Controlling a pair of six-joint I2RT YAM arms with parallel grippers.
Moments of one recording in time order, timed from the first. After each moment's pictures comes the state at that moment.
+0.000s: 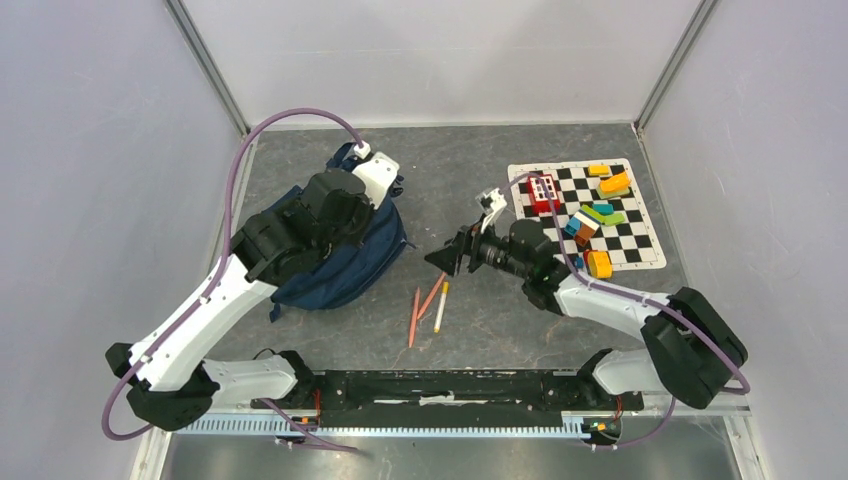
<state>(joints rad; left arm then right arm) -0.83 1.14 1.47 -0.98 -0.44 0.07 0.67 1.33 0.60 0.58 -0.38 0.50</state>
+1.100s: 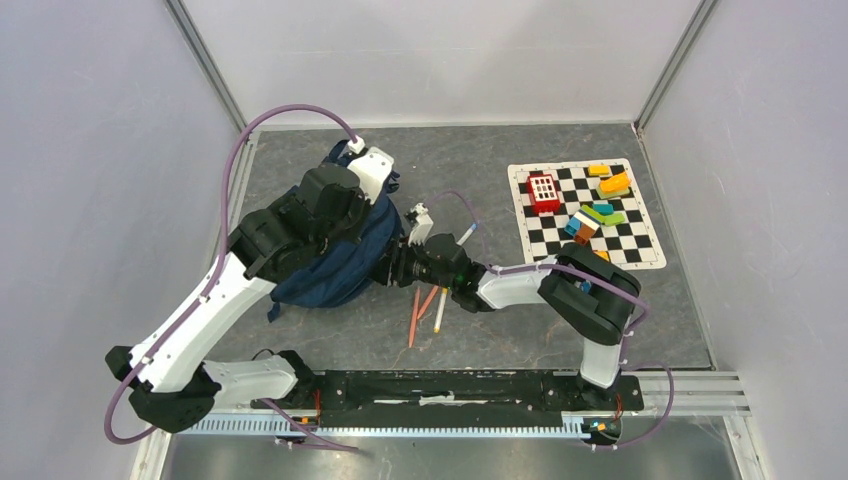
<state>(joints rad) -0.79 1.14 1.48 -0.96 -0.41 0.07 0.98 1.84 0.88 0.74 -0.13 0.83</state>
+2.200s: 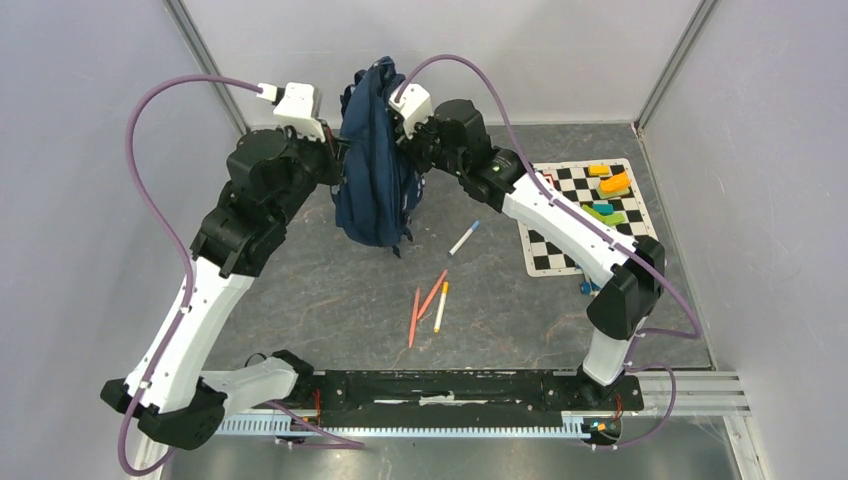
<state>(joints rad) -0.53 1.11 1.52 -0.53 -0.19 -0.12 0.76 1.79 1.81 -0.27 -0.02 -0.18</state>
